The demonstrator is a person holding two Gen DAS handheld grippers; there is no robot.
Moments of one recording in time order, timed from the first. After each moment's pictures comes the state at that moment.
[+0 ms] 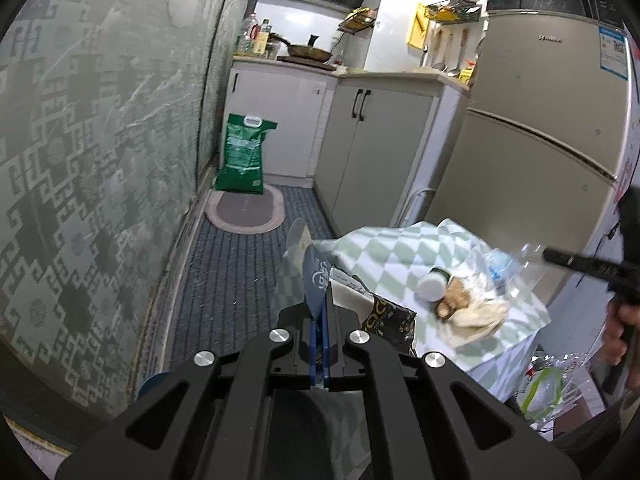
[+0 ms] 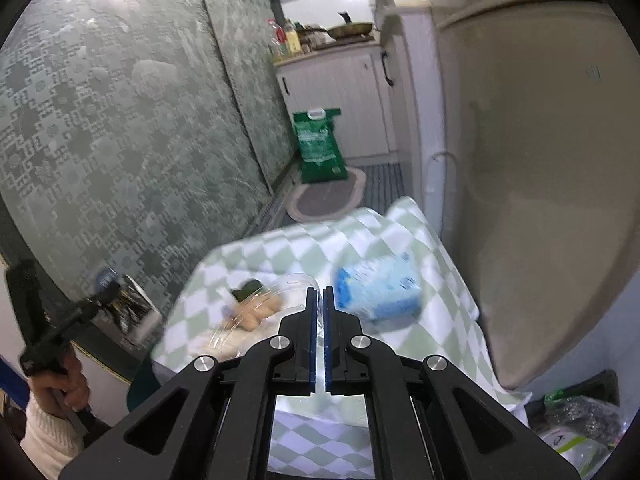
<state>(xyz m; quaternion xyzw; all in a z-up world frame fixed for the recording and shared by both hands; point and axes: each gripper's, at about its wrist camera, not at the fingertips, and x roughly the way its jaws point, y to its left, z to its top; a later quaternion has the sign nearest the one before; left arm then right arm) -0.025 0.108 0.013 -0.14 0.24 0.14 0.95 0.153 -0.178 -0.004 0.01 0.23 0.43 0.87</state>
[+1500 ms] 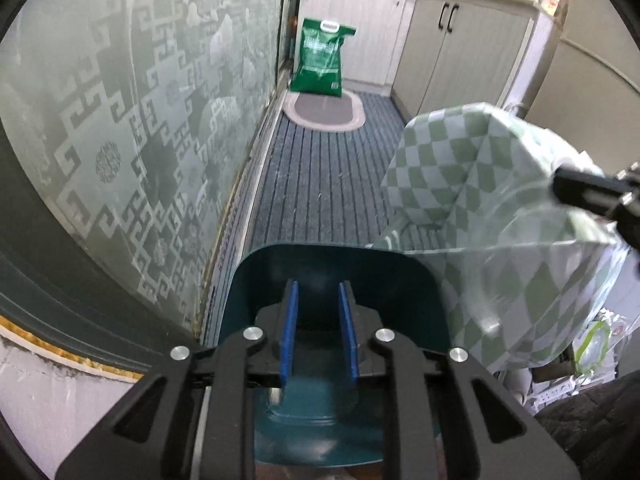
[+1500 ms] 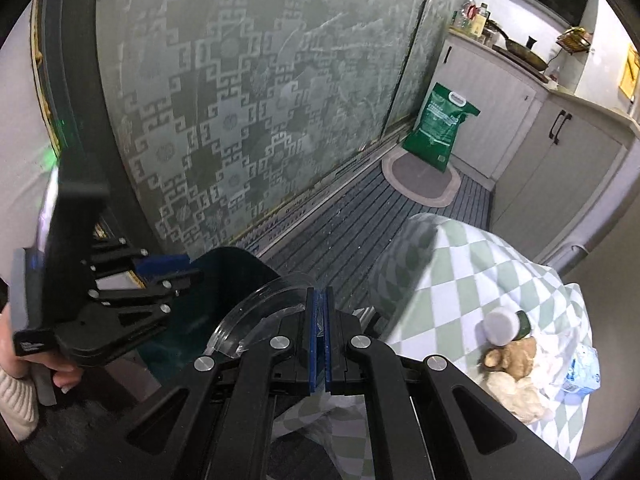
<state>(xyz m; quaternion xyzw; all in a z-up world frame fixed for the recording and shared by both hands) -0.087 0.166 -0.068 -0.17 0.40 0.22 0.87 0.000 0.052 -0.045 -0.29 0.21 0.49 0.79</state>
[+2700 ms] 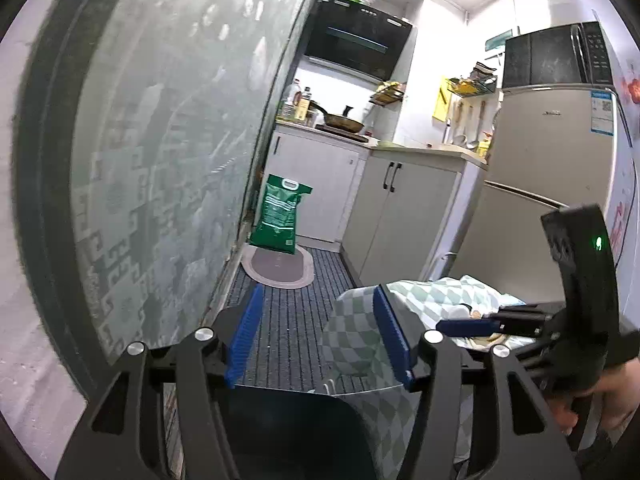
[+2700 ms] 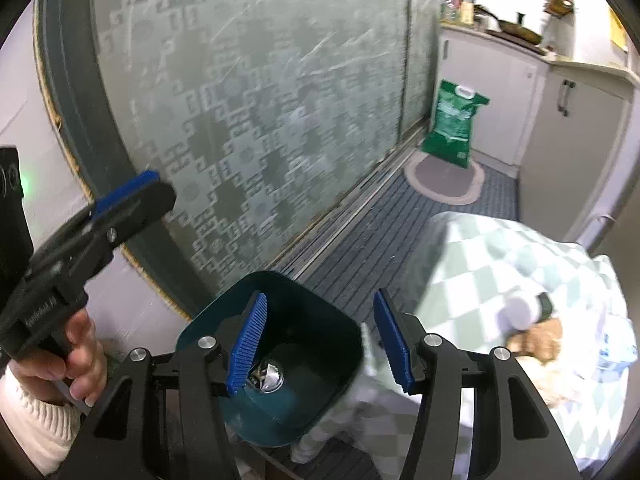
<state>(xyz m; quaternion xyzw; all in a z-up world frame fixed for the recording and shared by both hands) -0.123 0.135 0.020 -0.15 0.11 0.19 0.96 0.010 0.020 -0.027 -0.19 0.23 0.54 0.79</state>
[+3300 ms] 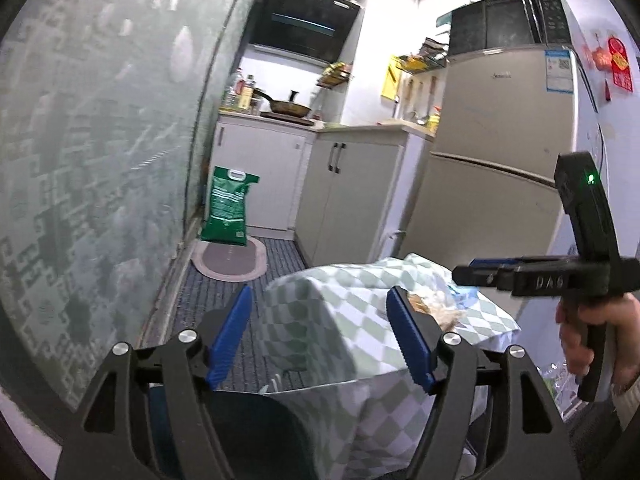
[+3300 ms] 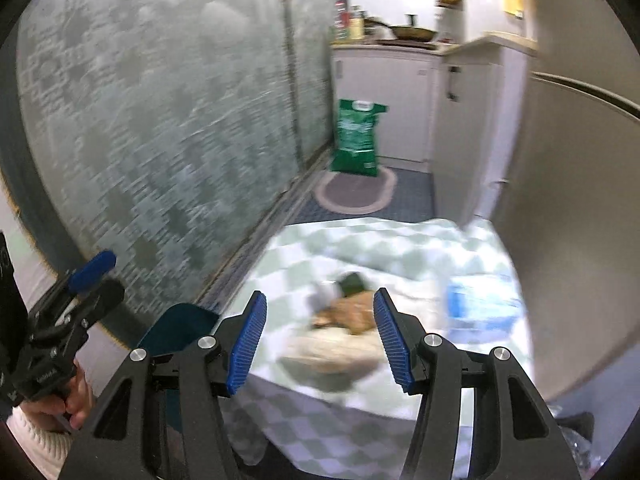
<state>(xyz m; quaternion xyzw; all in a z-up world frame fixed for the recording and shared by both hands) -0.068 0.077 0.017 -0.12 0.13 0.11 0.98 0.089 -0.103 0.001 -0.09 0.22 0.44 0.87</state>
